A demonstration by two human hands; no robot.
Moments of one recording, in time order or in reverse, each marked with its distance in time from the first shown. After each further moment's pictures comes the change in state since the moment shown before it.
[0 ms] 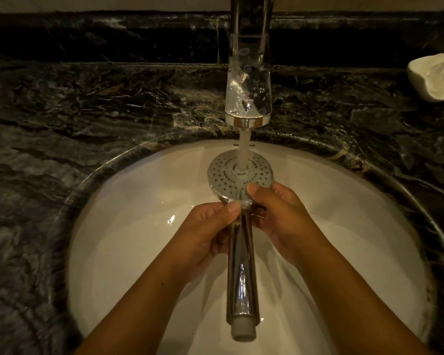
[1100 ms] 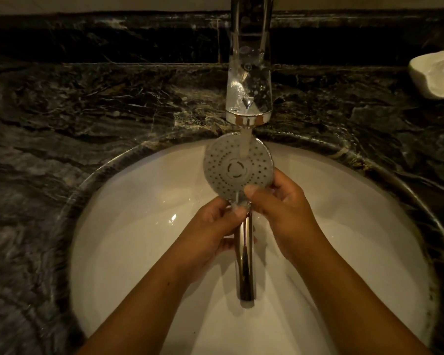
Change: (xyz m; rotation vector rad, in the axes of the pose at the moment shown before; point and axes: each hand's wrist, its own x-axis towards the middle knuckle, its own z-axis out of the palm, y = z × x) left_hand 0.003 -0.004 0.006 0.041 0.137 -0.080; right_hand -0.005 0.000 0.001 -0.160 0.008 -0.254
